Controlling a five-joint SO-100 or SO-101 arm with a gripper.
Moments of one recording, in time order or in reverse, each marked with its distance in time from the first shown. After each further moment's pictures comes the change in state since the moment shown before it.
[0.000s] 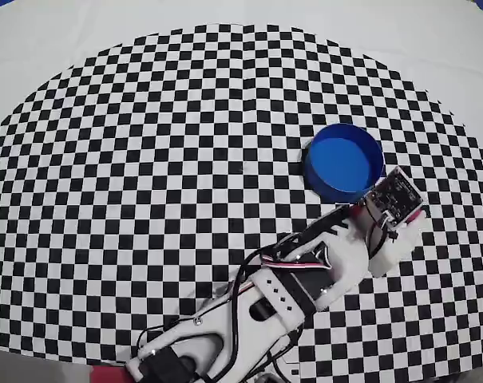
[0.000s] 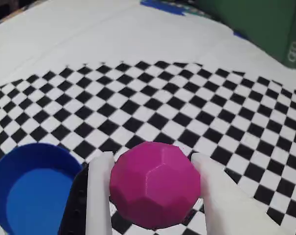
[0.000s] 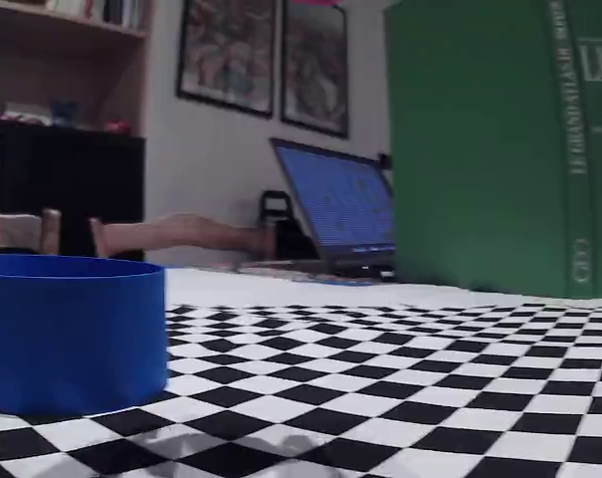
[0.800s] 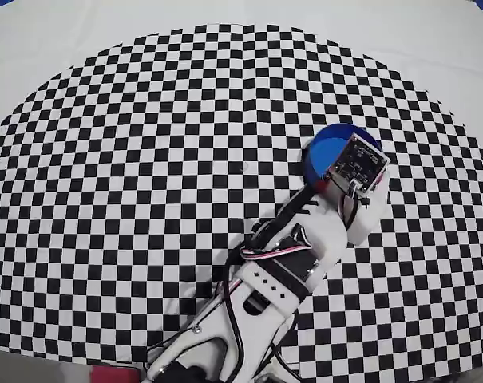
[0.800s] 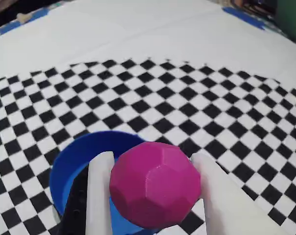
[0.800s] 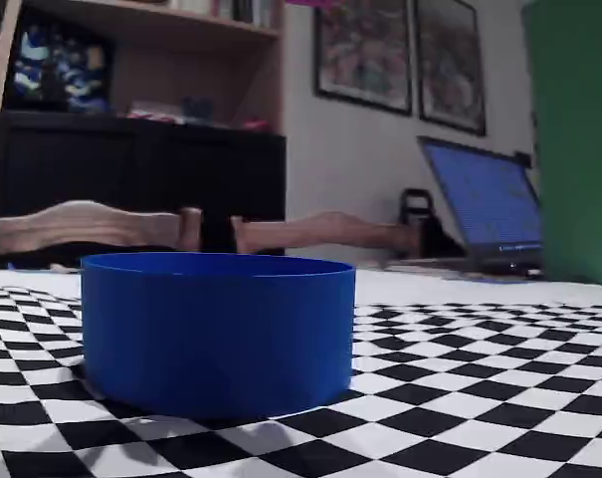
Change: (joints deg) arm -12.9 0.0 0.4 0.0 0.0
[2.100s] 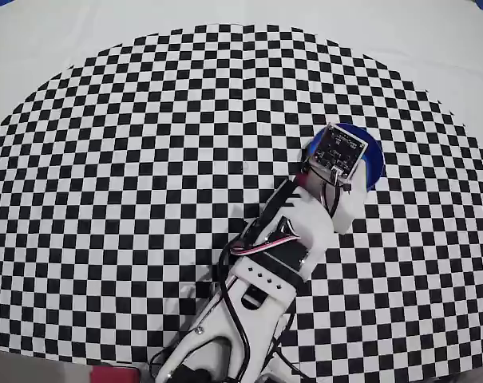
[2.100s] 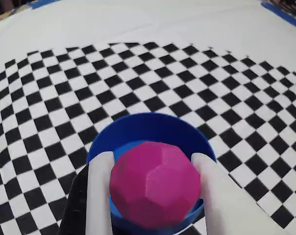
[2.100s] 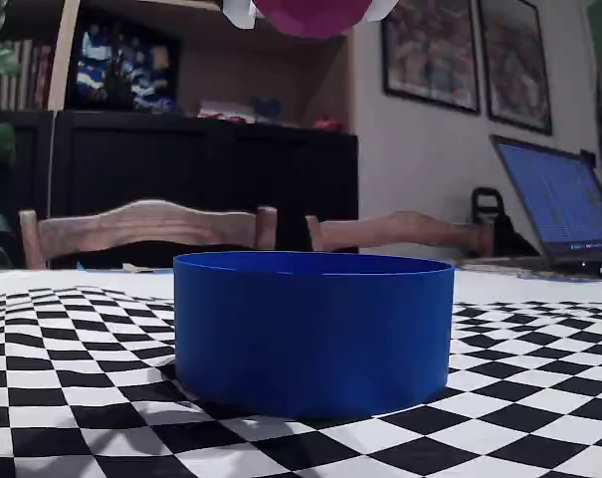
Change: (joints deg) arm -7.6 -2.5 0.8 -0.5 0.0
